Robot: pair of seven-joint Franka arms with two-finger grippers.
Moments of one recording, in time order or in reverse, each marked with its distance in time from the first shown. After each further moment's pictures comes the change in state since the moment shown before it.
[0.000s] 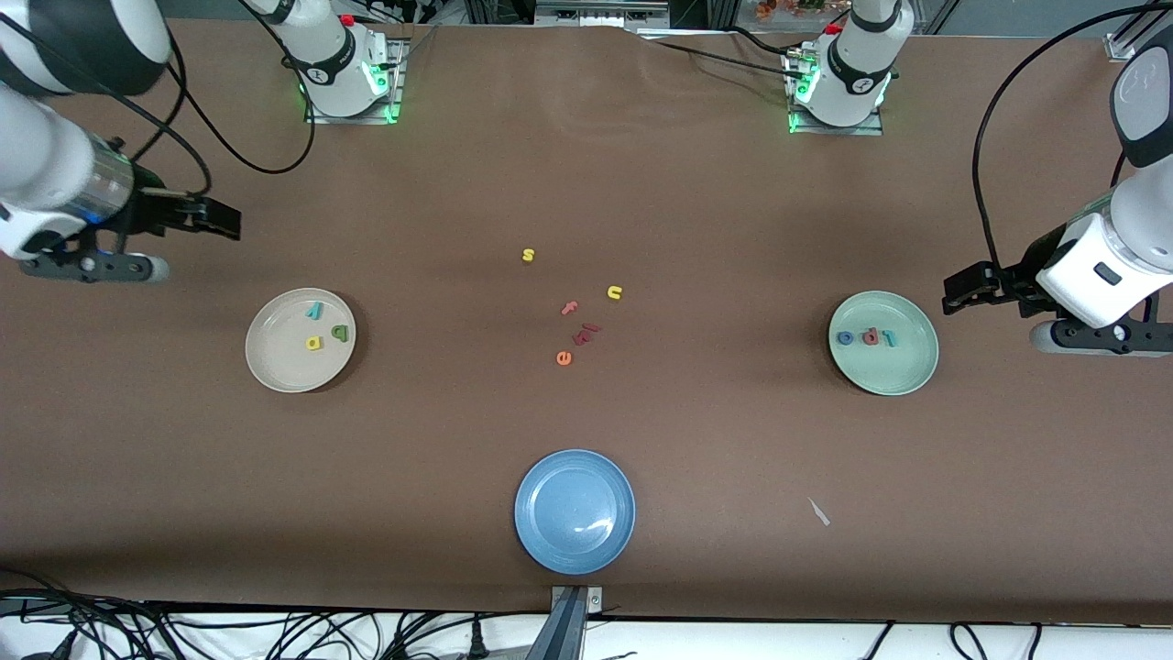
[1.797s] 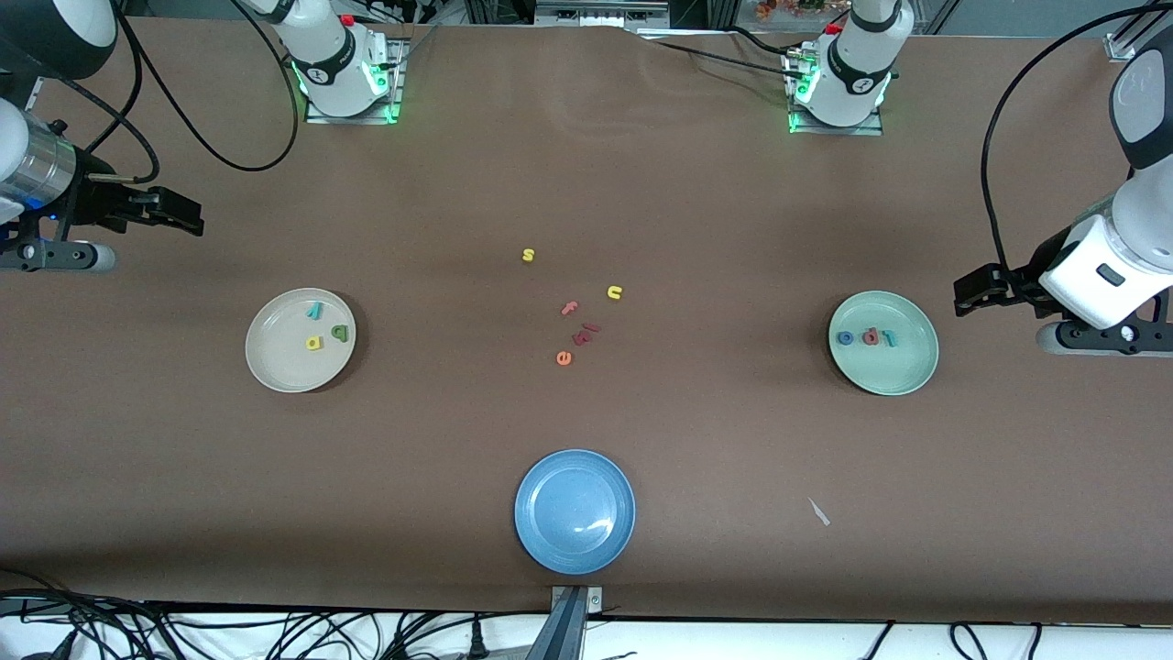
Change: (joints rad) left arm -0.001 0.000 0.002 0.000 0.057 0.000 0.000; right arm -0.046 -0.008 0.004 0.006 0.000 0.026 -0.072
